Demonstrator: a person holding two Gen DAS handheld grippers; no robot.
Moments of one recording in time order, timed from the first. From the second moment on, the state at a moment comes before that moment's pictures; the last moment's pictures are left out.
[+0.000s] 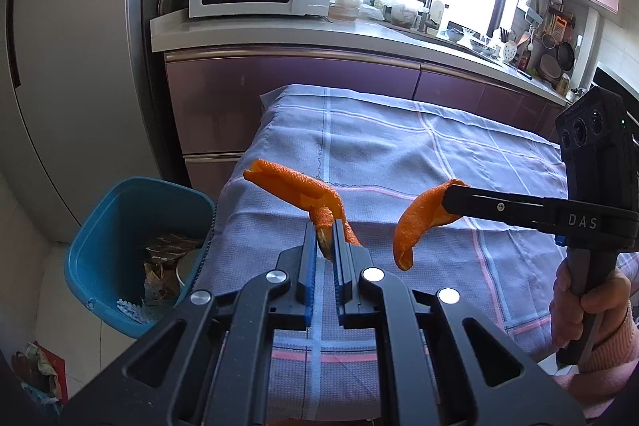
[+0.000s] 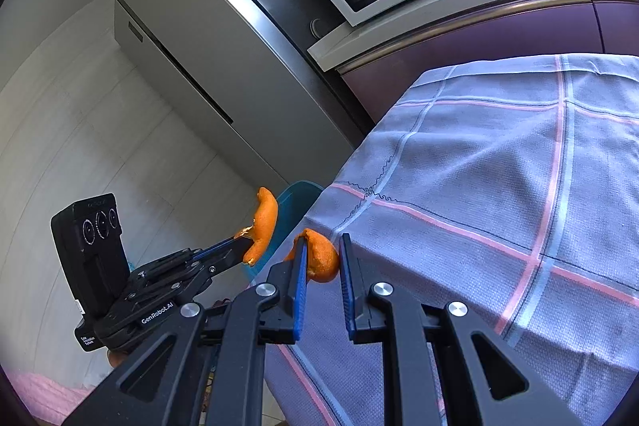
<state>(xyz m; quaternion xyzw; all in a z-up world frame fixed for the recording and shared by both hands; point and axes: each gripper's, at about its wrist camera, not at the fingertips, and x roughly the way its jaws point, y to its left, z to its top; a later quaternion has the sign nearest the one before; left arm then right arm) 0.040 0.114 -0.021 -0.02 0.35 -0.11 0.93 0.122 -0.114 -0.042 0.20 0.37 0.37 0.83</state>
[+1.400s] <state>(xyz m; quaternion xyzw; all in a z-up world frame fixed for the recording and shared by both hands) 0.037 0.178 -0.017 -0.04 0.33 -0.03 0.94 0.149 -0.038 -0.037 0.18 0.39 0.43 0.80</state>
